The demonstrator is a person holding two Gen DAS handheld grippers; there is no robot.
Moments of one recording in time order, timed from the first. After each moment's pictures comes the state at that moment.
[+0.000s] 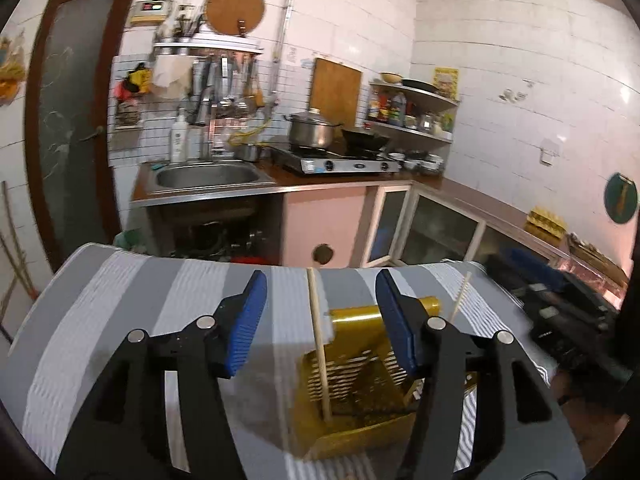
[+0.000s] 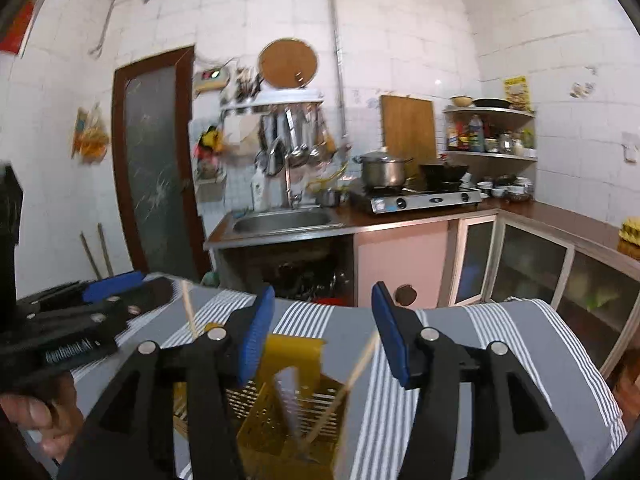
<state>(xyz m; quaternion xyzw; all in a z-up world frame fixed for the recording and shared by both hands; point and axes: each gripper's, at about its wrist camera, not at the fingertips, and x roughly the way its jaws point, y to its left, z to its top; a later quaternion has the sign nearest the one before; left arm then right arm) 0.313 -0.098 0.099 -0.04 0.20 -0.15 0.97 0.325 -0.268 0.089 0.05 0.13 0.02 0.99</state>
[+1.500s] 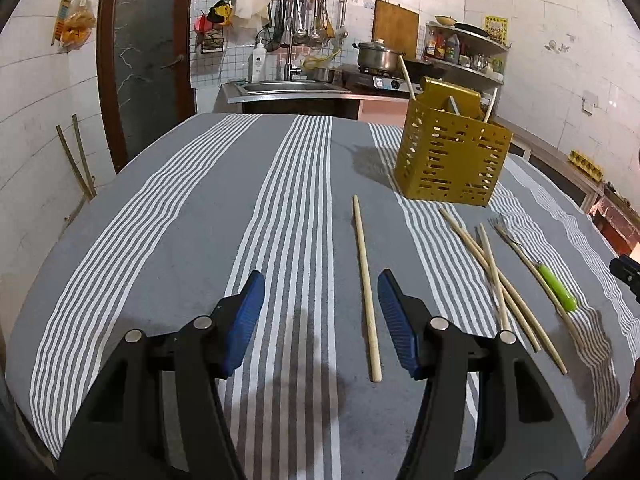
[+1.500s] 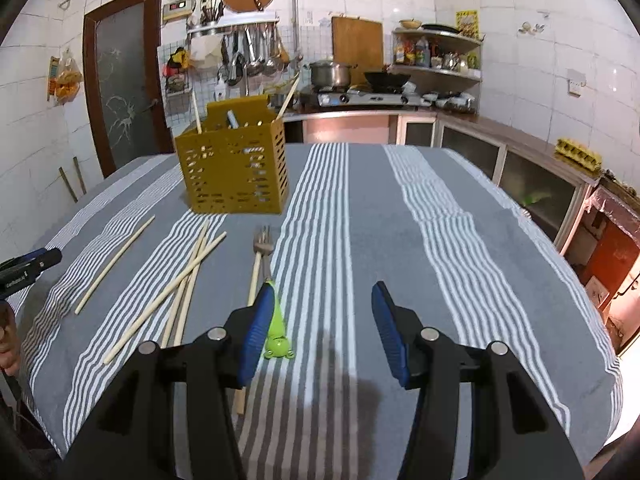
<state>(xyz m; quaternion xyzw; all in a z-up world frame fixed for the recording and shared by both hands) 0.087 0.018 -0.029 -0.02 0.31 -0.05 0.95 0.081 -0.272 -0.037 0.04 0.29 -0.04 0.95</state>
